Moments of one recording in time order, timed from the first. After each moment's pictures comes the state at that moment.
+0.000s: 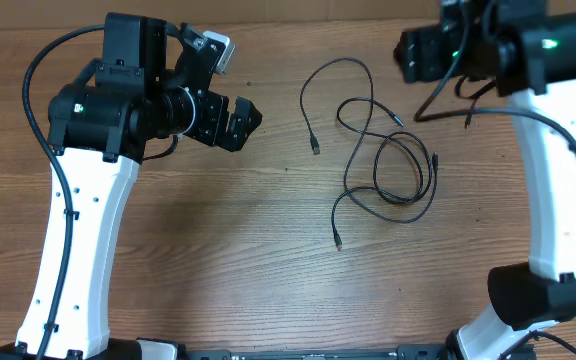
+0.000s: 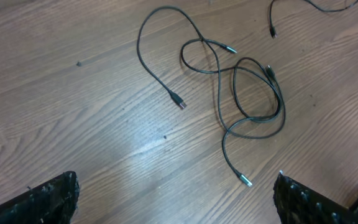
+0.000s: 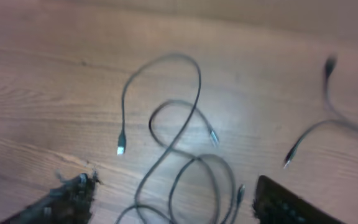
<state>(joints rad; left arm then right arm) -0.17 1.55 1.80 -1.18 0.41 0.13 0.17 1.82 2.16 -1.30 -0.09 0.01</state>
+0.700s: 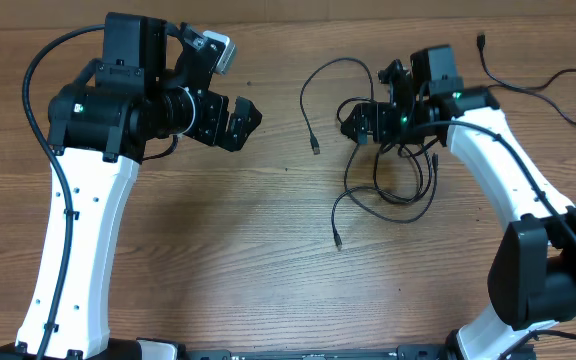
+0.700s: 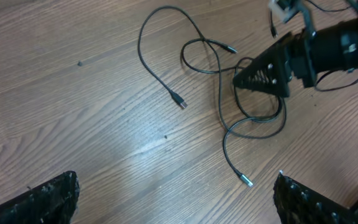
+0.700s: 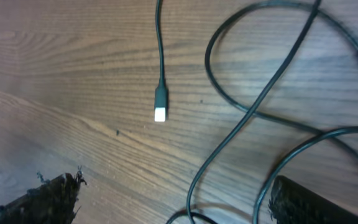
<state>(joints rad) -0.17 1.55 1.80 -1.18 0.41 0.13 0.17 1.82 1.41 -0.72 -0.43 0.14</state>
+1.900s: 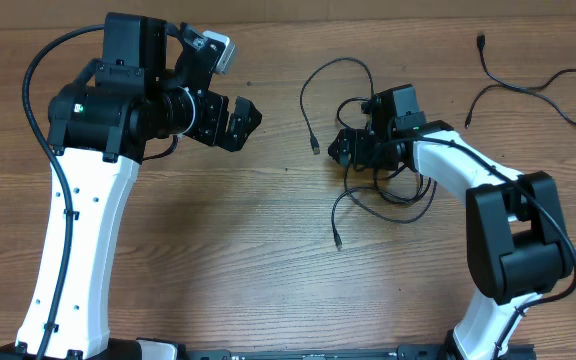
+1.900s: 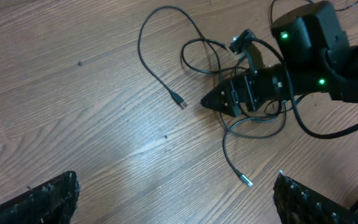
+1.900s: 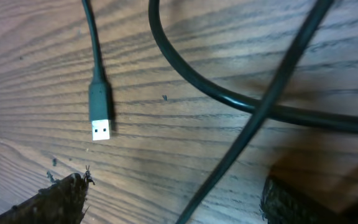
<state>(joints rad) -0.17 1.55 1.80 -1.18 0.41 0.13 0.25 1.96 1.20 -0.37 -0.36 0.33</state>
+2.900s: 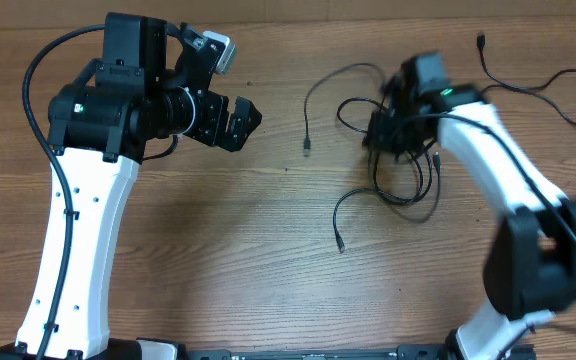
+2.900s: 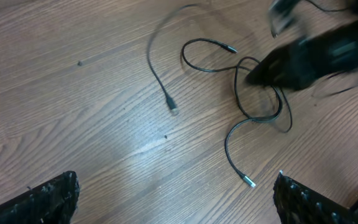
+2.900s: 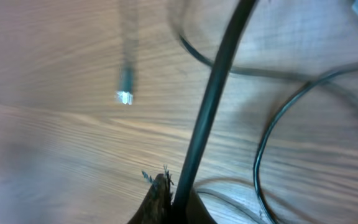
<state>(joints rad) -0.17 1.55 1.80 -1.18 0.41 0.13 0.18 1.83 1.52 -0.91 -0.37 0.27</state>
